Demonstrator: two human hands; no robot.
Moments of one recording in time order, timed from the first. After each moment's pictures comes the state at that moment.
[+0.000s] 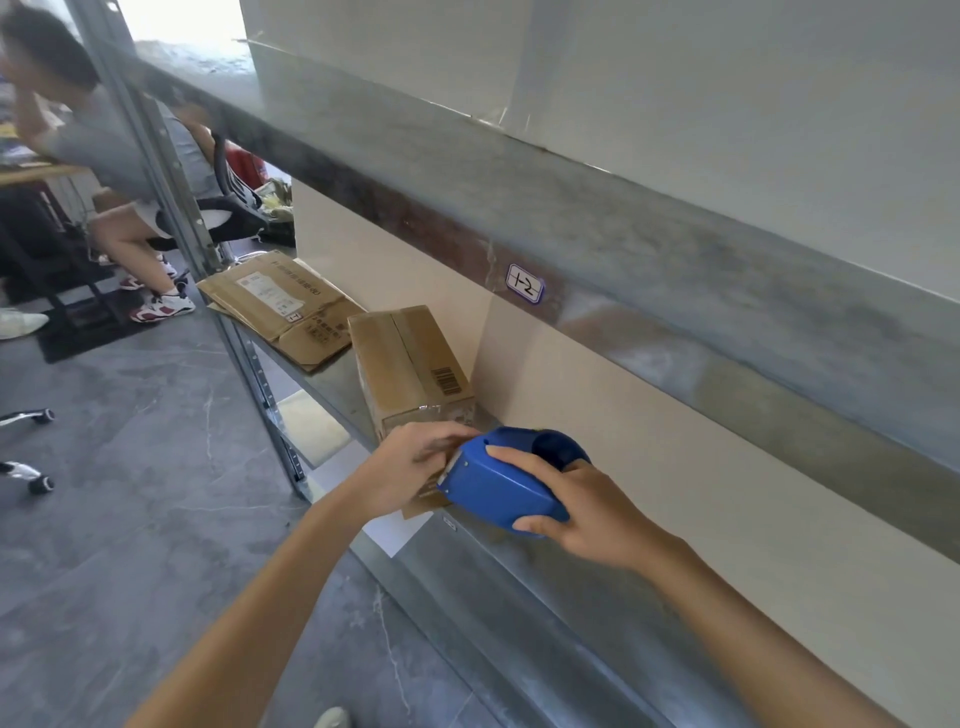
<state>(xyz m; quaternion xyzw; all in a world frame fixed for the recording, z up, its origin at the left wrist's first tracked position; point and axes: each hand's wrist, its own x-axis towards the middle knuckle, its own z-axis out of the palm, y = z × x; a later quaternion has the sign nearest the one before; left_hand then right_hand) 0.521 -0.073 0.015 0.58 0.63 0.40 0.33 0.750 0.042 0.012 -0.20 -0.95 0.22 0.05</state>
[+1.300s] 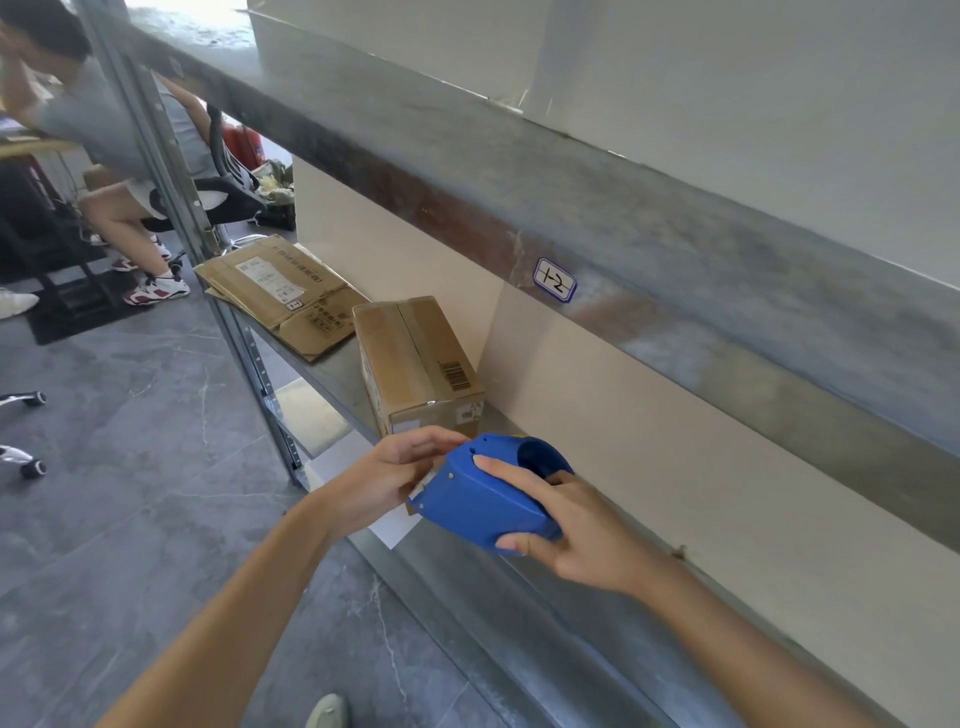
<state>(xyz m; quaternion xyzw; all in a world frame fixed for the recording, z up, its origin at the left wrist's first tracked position) 0.506 -0.091 -0.003 0.42 0.54 0.49 0.54 0.738 0.012 0.022 -0.17 -0.95 0.26 0.07</state>
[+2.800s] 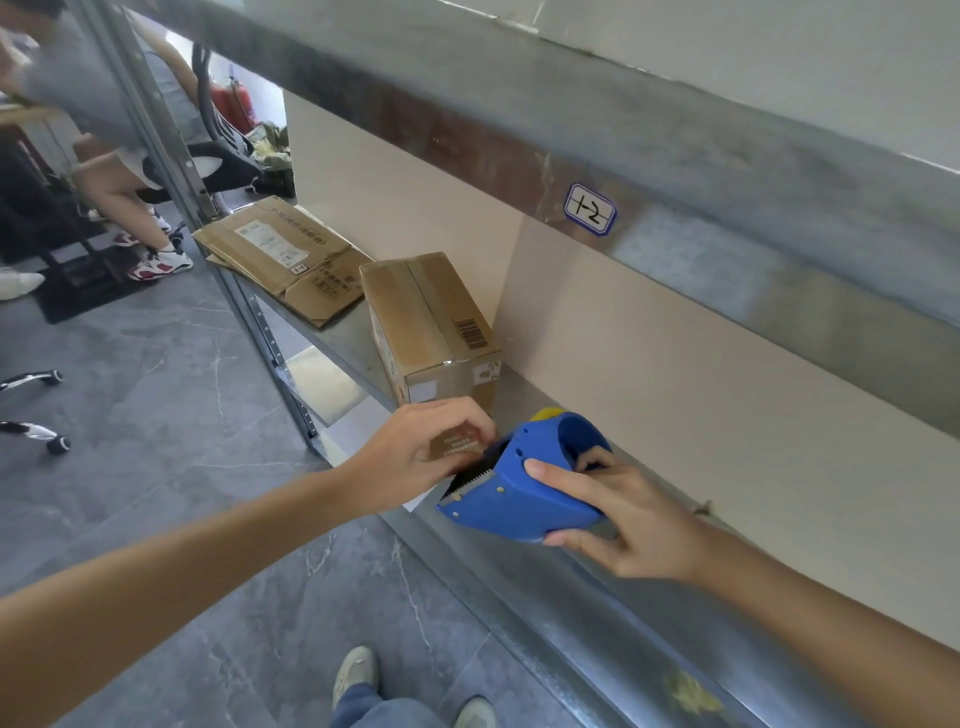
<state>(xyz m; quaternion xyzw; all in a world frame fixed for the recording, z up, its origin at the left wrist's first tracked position) 0.512 -0.103 0.011 0.72 0.52 0.41 0.20 0.761 0.014 0.000 0.00 -0.95 0.22 0.23</state>
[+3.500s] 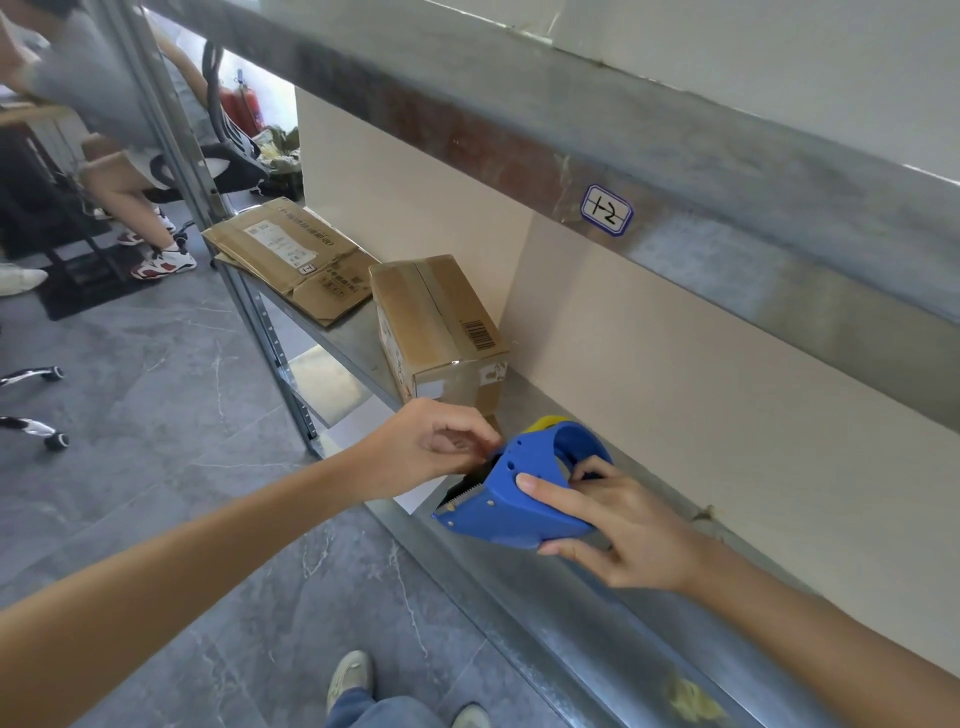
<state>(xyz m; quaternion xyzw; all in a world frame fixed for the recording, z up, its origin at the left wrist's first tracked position) 0.514 -0.108 0.026 0.61 0.56 0.41 0.39 0.758 0.006 -0.007 0.02 -0.96 0.16 0.22</state>
